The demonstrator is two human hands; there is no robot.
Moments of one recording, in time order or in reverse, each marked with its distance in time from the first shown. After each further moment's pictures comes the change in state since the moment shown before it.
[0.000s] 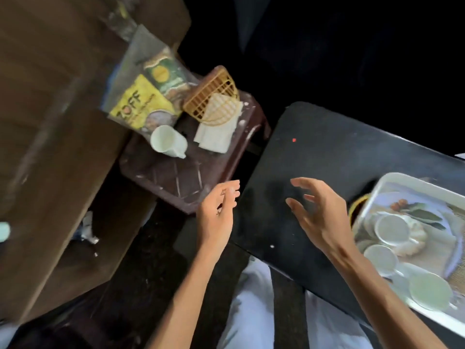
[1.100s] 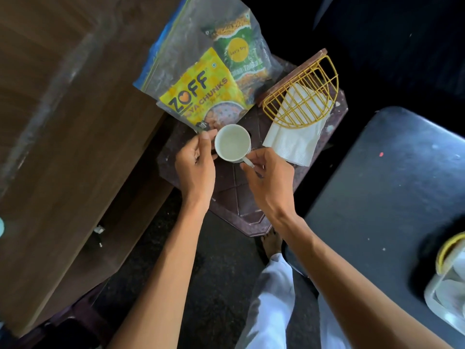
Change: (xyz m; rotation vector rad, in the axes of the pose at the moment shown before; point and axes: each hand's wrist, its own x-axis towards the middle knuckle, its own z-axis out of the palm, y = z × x) left_hand 0.189 -0.027 -0.140 -0.115 0.246 -0.040; right_hand 0.118 -0.115 0.242 0.198 -0.039 0.182
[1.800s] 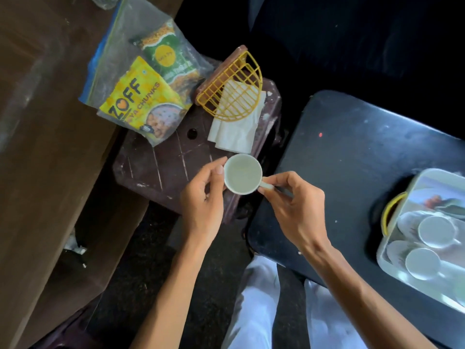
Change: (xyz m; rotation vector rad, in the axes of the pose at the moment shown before) left_hand -0.124 0.014 0.050 0.049 -0.326 0.043; right_hand -0.076 0.041 -0.141 0.078 0.127 0.000
